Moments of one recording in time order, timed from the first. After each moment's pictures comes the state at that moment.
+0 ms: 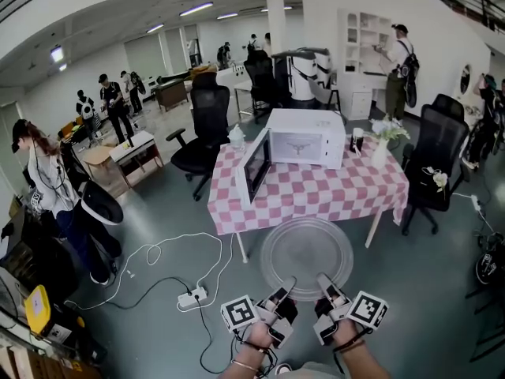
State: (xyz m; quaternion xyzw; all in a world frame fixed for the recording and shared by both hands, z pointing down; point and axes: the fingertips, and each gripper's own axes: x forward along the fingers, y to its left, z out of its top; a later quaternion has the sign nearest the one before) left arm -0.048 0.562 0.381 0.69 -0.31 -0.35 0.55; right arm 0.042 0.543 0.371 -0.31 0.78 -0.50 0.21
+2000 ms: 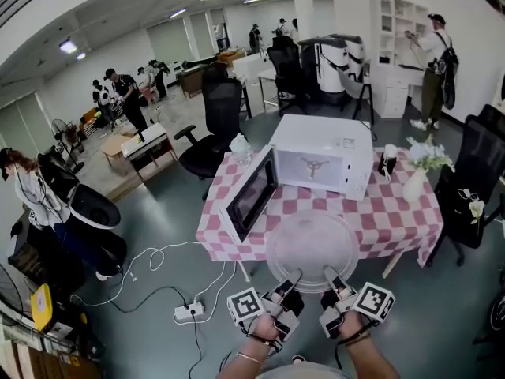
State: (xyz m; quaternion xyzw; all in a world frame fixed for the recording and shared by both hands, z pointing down) left arm -0.033 0.245 0.401 0.66 -0.36 -0.38 0.54; right arm 0.056 0.215 0.396 -0.27 0.78 -0.54 0.17
